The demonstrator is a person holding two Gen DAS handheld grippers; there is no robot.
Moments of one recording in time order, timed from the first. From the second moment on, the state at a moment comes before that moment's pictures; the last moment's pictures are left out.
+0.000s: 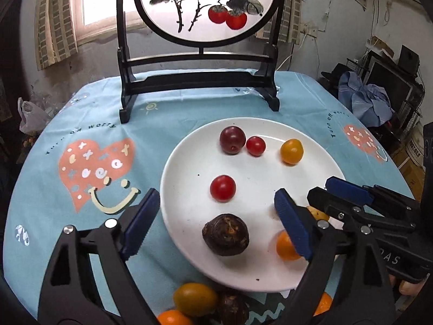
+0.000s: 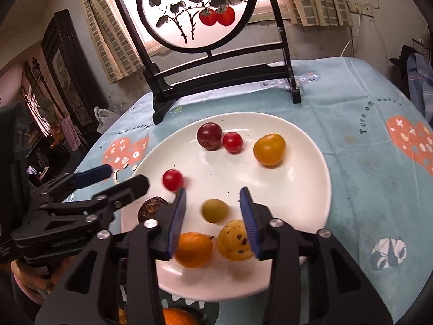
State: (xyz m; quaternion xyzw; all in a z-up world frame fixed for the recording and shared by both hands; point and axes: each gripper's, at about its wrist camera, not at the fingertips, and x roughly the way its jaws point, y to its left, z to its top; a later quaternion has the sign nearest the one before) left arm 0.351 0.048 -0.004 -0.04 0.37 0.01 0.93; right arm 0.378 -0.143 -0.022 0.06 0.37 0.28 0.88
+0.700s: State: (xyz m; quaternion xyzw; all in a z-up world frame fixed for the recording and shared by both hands) left arm 0.137 0.068 -0.027 -0.08 0.39 0.00 0.92; right arm 0.167 -0.160 -0.025 -0.02 0.34 0.29 0.90
